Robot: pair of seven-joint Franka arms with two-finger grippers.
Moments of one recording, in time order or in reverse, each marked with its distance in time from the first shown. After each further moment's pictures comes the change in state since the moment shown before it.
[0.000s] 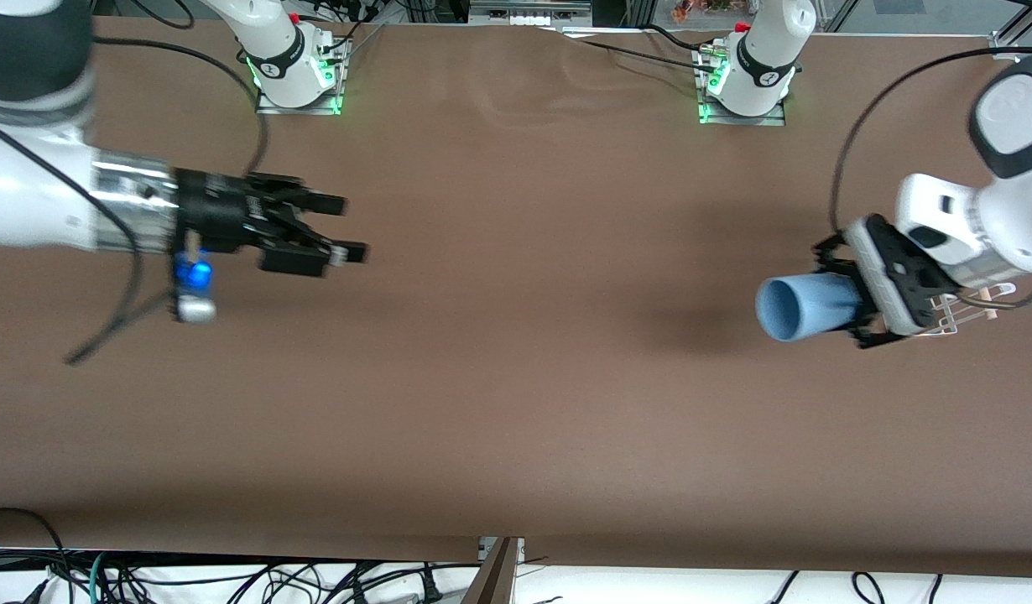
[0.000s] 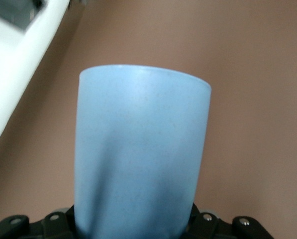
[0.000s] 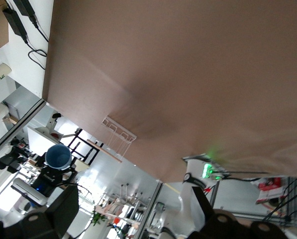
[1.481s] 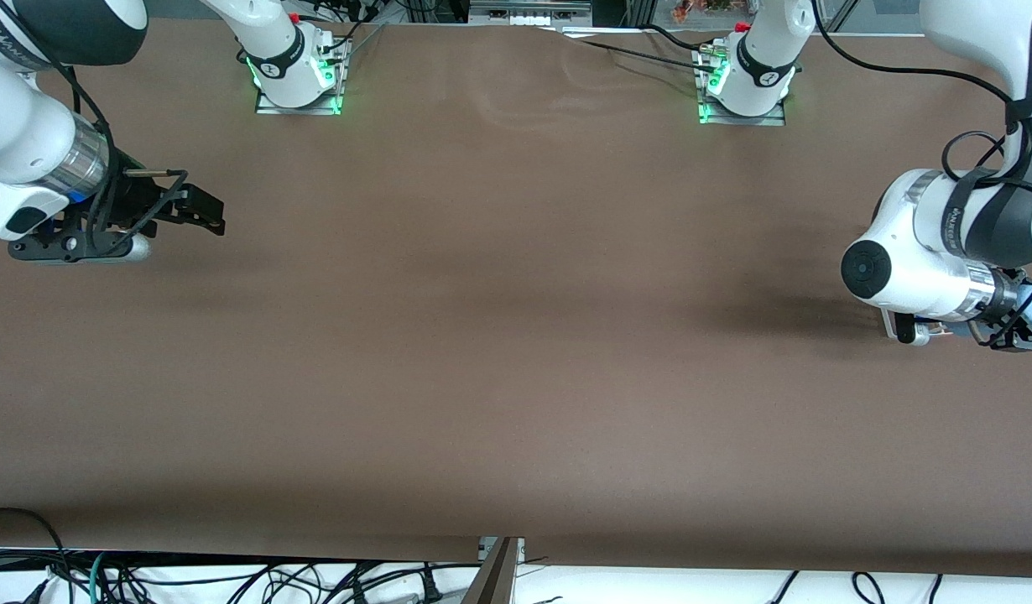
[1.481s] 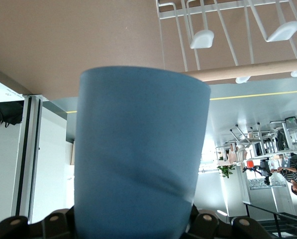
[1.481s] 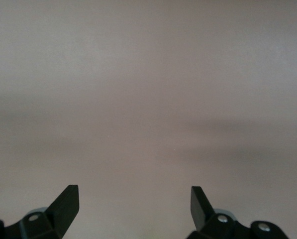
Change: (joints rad) left arm 0.020 0.090 -0.007 -0.363 1.471 0.042 -0.179; right arm 0.024 -0.196 -0.027 -0.250 -0.794 0.040 -0.761
